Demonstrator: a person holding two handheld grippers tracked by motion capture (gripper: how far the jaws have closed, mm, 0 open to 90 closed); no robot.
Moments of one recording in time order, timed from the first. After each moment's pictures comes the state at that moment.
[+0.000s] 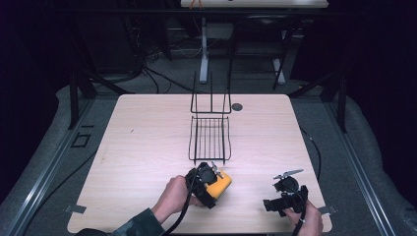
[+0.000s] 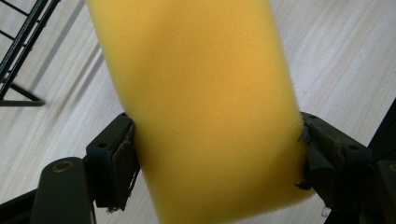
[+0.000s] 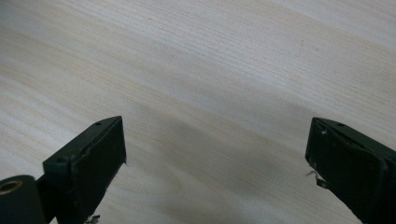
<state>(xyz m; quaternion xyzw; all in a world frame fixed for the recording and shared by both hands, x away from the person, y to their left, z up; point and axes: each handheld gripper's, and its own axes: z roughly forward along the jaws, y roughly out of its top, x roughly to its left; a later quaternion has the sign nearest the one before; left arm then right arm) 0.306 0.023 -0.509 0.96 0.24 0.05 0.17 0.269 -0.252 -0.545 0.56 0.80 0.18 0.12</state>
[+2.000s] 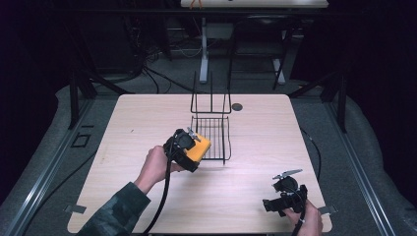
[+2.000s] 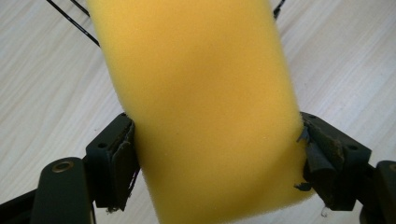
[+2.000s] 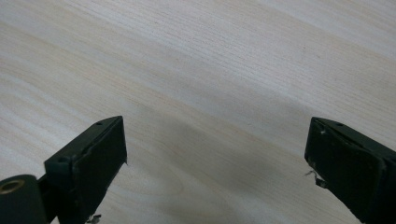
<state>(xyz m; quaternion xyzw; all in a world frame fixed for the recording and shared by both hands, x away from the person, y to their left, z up) 0.376 0.078 -0.460 0.92 0.31 0.13 0.20 0.268 -0.250 -0.543 0.54 0.81 0.18 0.12</state>
